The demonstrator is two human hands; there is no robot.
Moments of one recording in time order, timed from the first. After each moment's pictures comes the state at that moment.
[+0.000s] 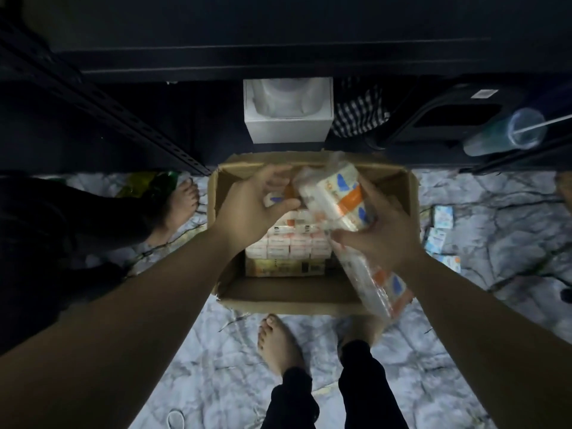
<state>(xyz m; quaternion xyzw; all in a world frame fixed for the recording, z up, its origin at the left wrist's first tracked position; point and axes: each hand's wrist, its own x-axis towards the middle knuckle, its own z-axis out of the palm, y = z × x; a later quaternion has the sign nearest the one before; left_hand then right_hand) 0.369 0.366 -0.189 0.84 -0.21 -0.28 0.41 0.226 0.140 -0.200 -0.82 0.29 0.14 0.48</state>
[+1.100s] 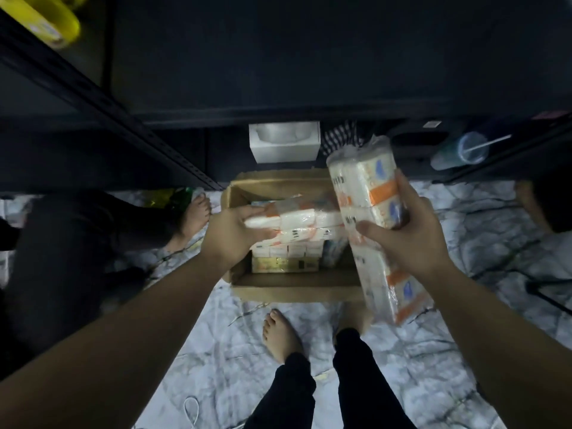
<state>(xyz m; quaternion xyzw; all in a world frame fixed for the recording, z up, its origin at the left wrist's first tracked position) 0.336 0.397 -0.080 0.89 -0.07 -0.30 0.34 0.187 0.109 -0.073 -0.80 0.32 0.03 0.50</state>
